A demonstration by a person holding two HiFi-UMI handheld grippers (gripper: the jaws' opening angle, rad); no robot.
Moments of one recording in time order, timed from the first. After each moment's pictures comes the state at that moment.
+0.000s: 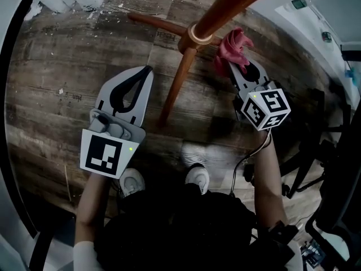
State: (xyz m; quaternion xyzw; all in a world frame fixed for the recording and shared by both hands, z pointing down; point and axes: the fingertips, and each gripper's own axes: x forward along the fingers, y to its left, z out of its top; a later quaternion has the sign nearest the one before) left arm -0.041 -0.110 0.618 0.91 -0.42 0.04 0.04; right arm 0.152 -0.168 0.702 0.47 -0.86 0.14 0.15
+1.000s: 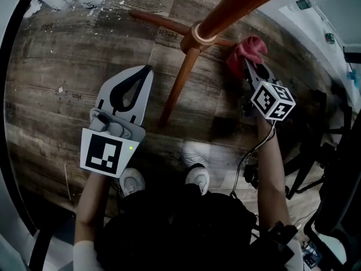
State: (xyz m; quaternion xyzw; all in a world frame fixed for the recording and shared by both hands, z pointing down) left arm -0.044 -0.115 0.629 0.90 -0.42 0.05 0.05; right arm 0.225 -0.188 0.750 0.57 -0.78 0.23 0.13
